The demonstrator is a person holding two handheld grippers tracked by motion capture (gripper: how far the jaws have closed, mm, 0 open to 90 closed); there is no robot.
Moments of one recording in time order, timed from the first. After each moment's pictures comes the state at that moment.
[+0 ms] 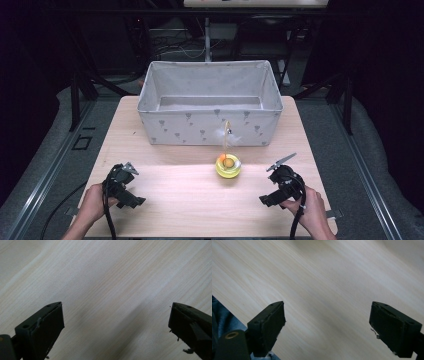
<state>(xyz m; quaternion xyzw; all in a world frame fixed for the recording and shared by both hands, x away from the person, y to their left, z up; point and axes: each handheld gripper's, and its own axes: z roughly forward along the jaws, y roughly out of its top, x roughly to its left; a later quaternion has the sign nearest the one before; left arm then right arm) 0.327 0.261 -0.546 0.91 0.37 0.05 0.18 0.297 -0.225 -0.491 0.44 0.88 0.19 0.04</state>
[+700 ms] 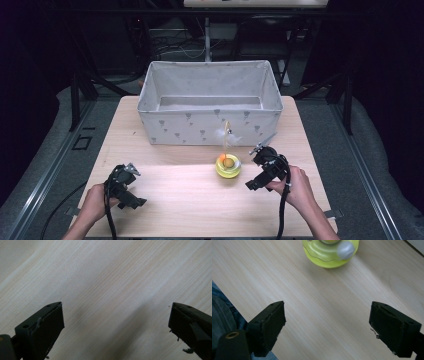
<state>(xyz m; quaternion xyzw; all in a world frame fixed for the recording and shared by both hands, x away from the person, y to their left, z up) 0.328 0.258 -0.549 0.91 0.36 0.05 0.18 0.335 -0.186 -0.460 0.39 0.90 0.18 0.02</state>
